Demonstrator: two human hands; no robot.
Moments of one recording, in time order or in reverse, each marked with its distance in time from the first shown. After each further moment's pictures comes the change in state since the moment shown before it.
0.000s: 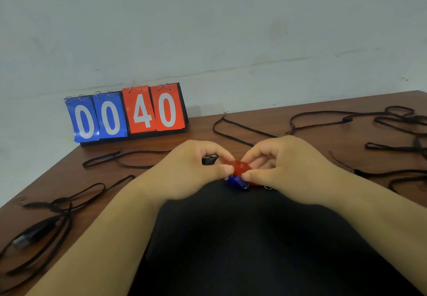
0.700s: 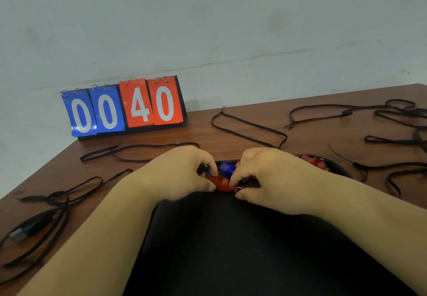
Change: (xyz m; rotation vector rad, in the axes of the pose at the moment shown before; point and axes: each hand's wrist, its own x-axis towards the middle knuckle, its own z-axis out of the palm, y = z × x) left_hand 0.005 -0.009 0.001 0.362 -0.209 -0.157; right_hand 0.004 0.006 0.018 -0.499 -0.251 -0.224
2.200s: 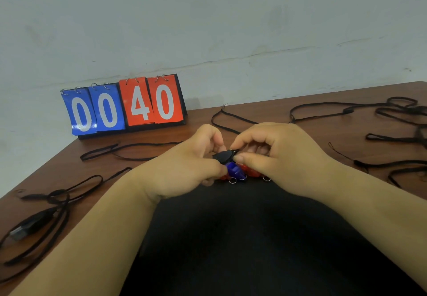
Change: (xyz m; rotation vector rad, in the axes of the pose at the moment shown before) left_hand -0.016 0.011 -0.002 -0.589 0.010 0.152; right_hand -0.006 -0.005 -0.013 0.346 0.429 0.034
